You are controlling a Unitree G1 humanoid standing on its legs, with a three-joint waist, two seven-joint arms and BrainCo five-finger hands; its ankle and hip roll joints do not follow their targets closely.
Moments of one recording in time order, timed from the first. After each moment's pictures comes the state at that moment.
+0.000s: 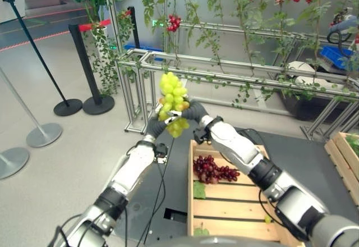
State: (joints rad) left arm -0.29 0.35 -0.45 0.20 -0.30 -0.01 0.31; right arm -0.60 -0.26 0.62 0.18 0.46 0.13 -0.07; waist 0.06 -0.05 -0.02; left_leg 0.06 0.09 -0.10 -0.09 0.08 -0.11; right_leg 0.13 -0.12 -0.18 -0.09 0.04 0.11
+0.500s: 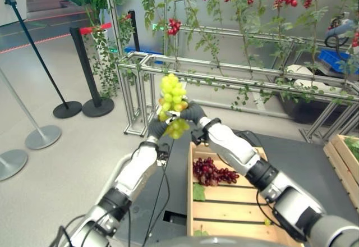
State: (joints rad) left arm -0.29 0.34 -0.48 0.21 -0.43 -0.01 0.32; right arm -0.60 -0.25 0.64 0.21 0.50 0.13 -0.10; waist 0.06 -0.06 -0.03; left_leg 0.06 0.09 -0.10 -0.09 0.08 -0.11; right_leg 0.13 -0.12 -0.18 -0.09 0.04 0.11
